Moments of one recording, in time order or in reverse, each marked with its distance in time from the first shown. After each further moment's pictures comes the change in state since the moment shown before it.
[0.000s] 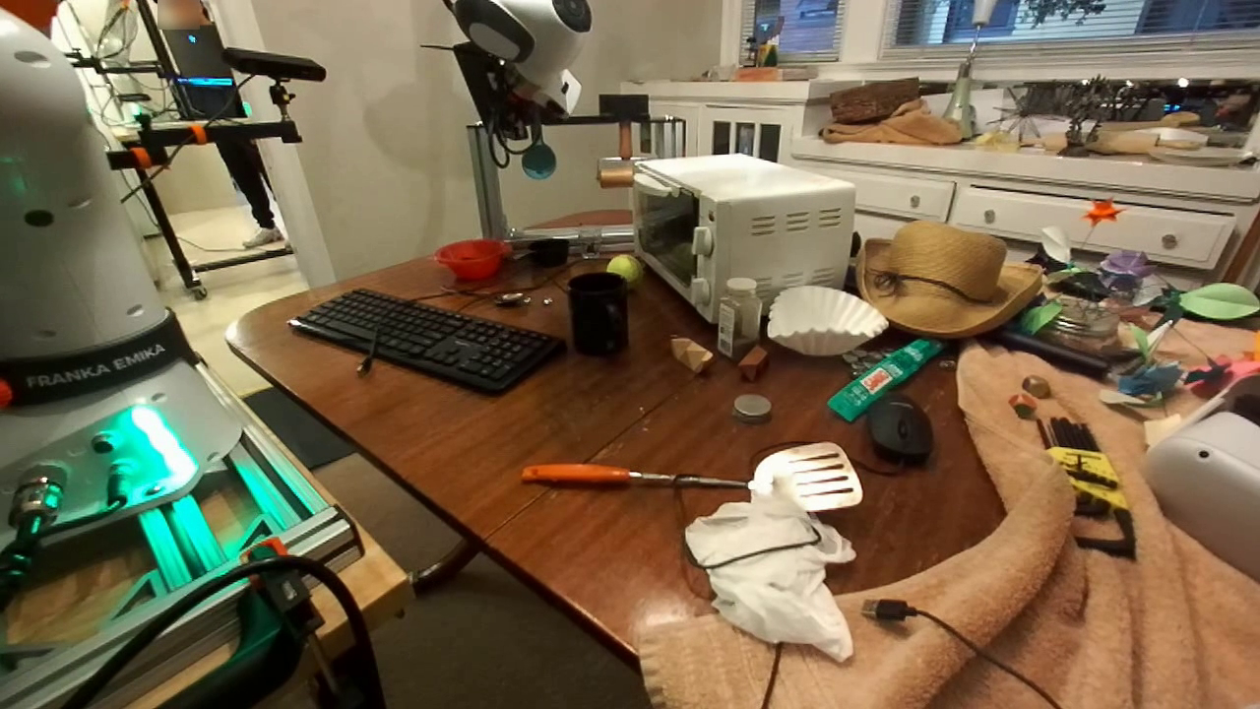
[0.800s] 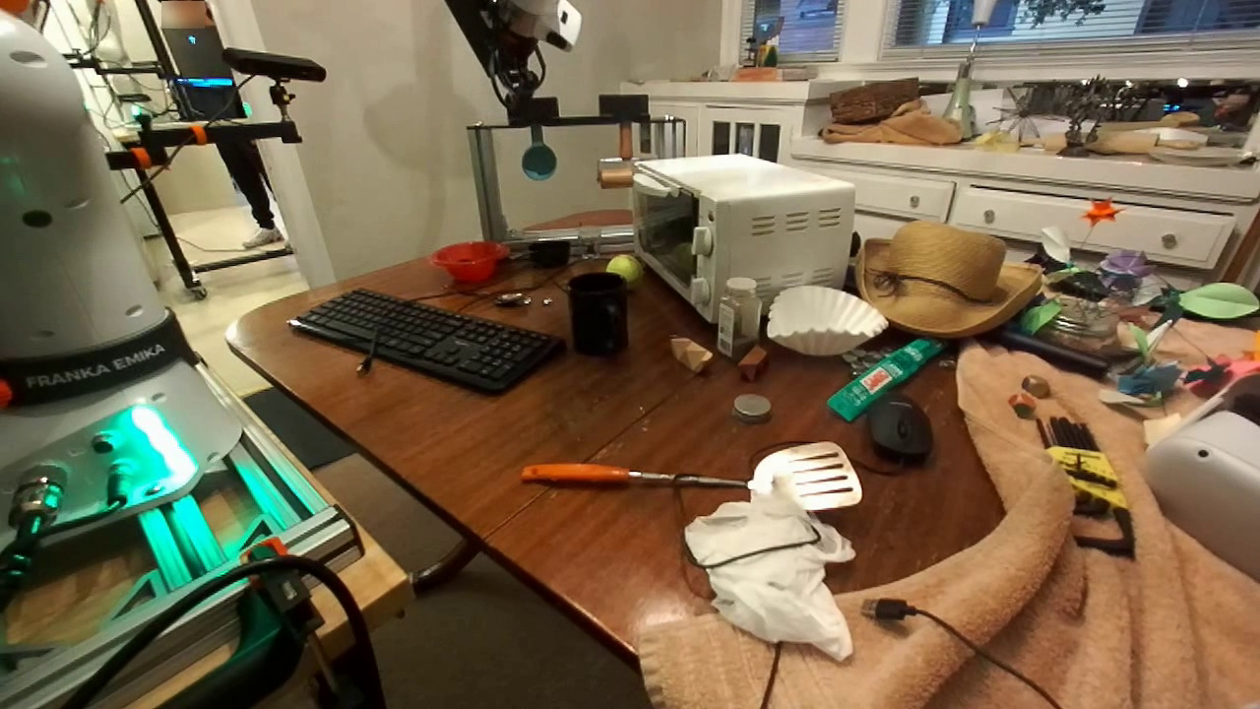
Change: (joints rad) arm -0.010 -0.172 -0.011 -0.022 -0.171 0.035 0.096
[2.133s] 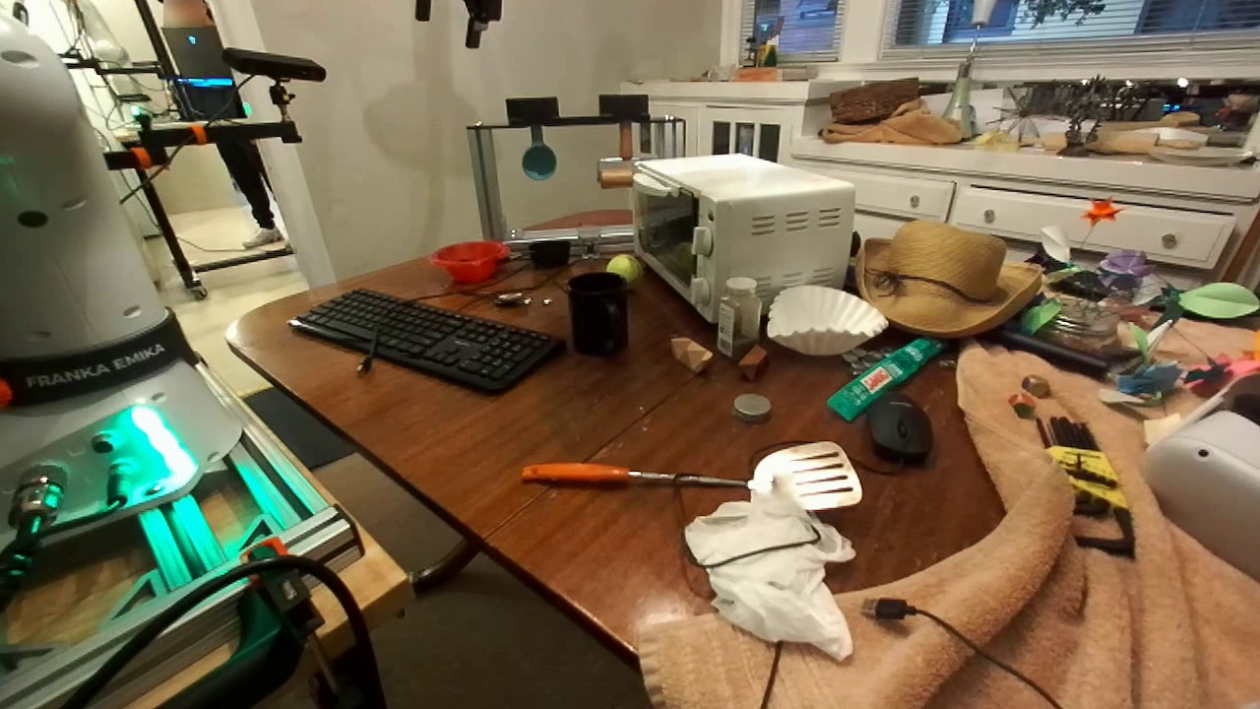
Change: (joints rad) arm -0.030 -0.356 -0.035 -0.073 -0.722 -0.394 0.183
